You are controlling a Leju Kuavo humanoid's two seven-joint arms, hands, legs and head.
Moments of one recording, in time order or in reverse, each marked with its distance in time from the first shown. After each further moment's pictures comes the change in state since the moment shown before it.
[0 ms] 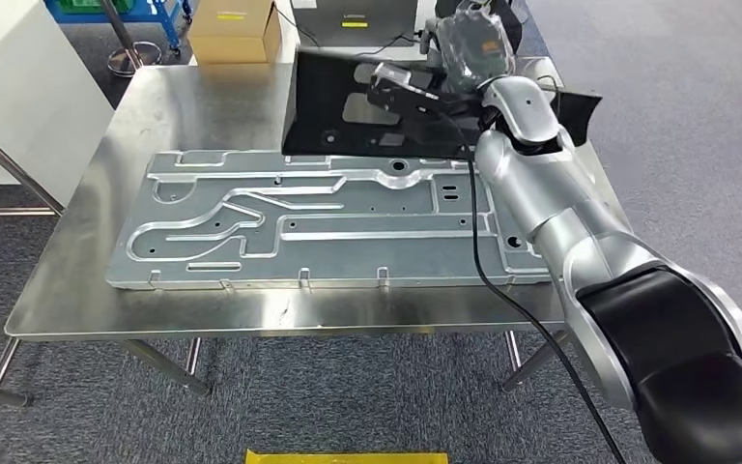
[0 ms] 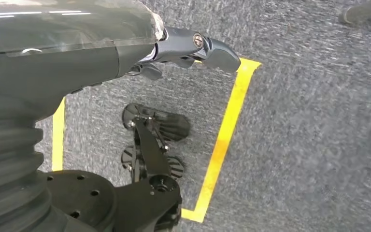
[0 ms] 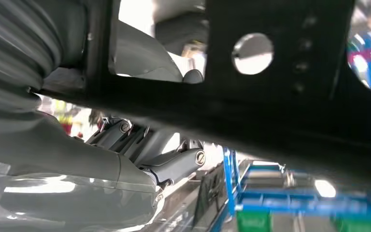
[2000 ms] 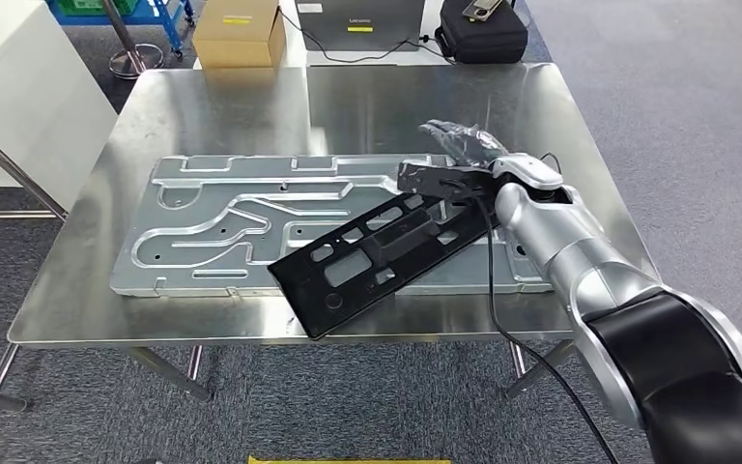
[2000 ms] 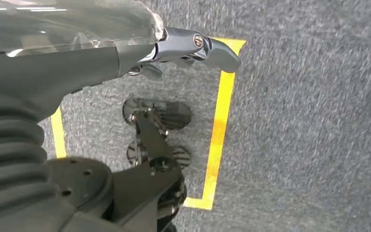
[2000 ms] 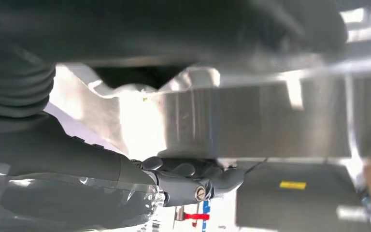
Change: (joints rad) left arm -0.049 -0.016 -0.092 -0.005 -0.057 -0.018 0.048; right arm 0.110 -0.067 -0.017 0.148 -0.109 0.335 -0.160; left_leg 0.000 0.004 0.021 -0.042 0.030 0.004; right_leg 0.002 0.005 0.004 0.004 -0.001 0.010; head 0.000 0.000
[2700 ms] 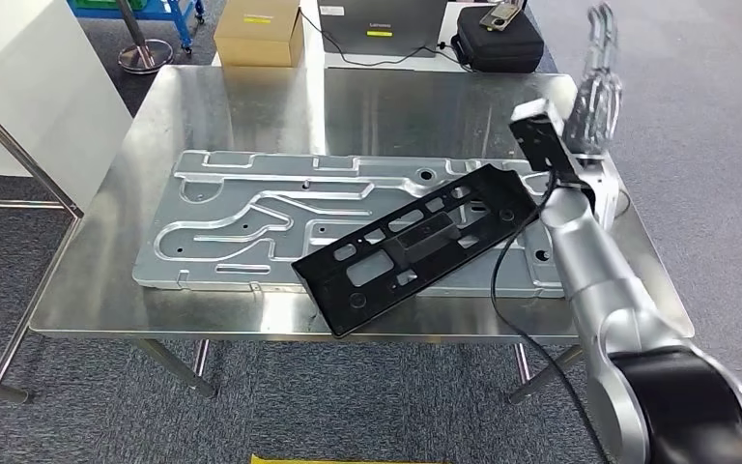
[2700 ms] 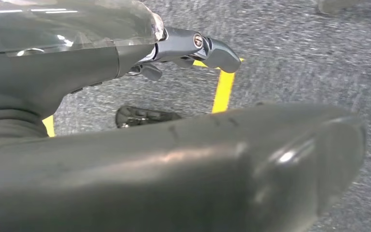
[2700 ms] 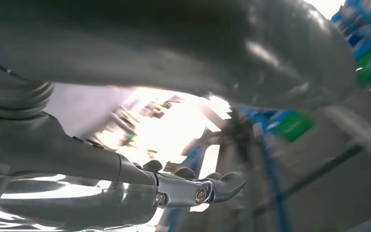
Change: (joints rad) left arm 0.036 -0.002 0.003 0.000 0.042 0.001 -0.062; right arm 0.256 -0.078 -0.331 -0.410 -0.450 -0.680 -0.293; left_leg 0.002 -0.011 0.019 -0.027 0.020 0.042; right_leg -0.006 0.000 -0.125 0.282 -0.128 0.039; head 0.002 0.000
